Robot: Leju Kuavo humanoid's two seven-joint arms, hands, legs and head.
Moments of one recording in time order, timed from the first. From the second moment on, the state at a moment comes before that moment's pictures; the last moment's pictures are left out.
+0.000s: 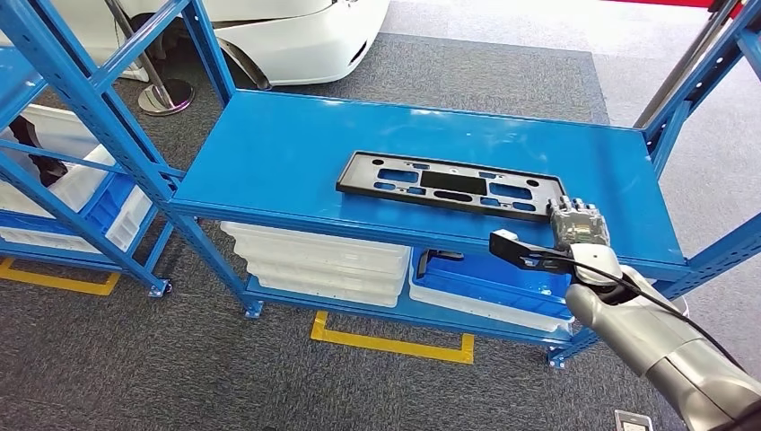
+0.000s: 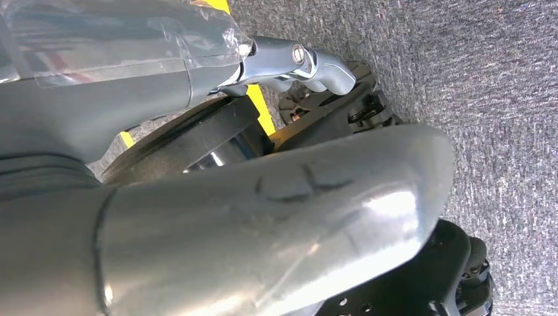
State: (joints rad) left arm -0.14 0.01 -1.19 -0.24 1.05 -0.01 -0.08; right arm -0.66 -0.55 0.81 -1.00 0.94 0.14 0.56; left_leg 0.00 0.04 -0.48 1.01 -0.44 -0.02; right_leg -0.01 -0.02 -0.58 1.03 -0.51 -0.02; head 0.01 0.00
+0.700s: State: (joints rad) left arm -0.15 0.01 -1.20 -0.24 1.05 -0.01 -0.07; right arm -0.72 -0.48 0.90 -0.86 1.01 0.10 0.56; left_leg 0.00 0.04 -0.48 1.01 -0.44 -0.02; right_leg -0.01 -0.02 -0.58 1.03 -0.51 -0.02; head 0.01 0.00
